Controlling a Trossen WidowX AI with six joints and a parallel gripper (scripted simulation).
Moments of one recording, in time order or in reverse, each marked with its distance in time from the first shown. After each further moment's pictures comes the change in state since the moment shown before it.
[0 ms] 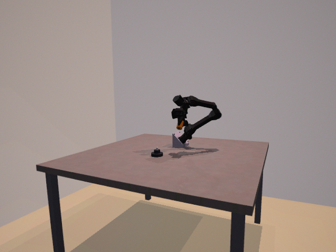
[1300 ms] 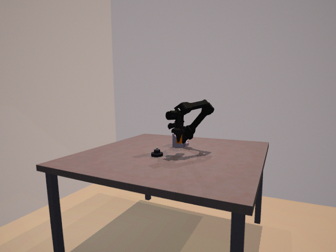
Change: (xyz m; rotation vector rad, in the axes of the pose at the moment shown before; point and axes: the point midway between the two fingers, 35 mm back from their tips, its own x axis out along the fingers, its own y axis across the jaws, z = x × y) arm 0.087 -0.041 0.000 -0.061 -0.003 -0.701
